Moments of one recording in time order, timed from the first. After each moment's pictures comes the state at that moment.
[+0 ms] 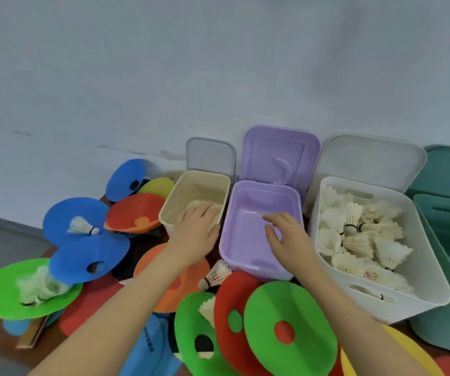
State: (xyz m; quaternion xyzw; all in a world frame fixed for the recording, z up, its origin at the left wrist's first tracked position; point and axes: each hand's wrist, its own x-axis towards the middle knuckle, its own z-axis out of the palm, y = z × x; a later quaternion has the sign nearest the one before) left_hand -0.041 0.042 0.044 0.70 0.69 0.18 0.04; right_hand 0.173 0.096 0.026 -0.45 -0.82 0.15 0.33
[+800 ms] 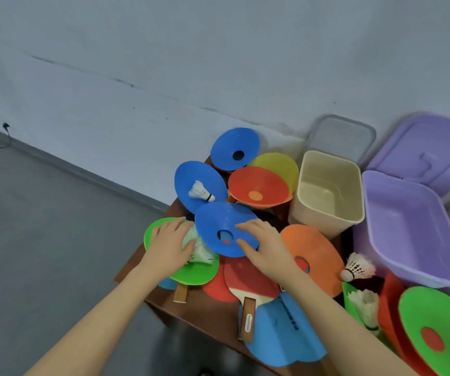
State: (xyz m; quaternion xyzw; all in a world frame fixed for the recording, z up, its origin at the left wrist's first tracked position) left_hand -0.390 -0.140 -0.048 0.57 0.80 0.16 0.12; right_hand -0.178 -0.039 -0.025 -0.32 -0.89 0.25 0.20
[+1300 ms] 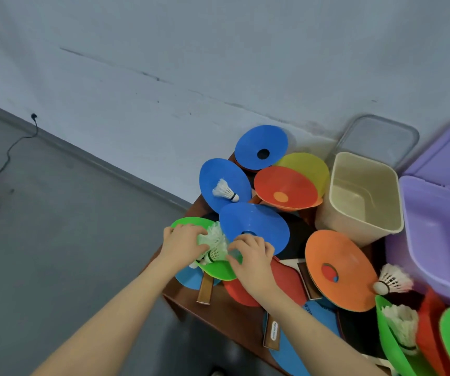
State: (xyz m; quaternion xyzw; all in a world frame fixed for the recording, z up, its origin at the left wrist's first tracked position) left_hand -0.426 -0.138 -0.066 0.52 0.84 0.11 0.15; right_hand -0.255 -0.084 -0.091 -0.40 -0.87 0.20 0.19
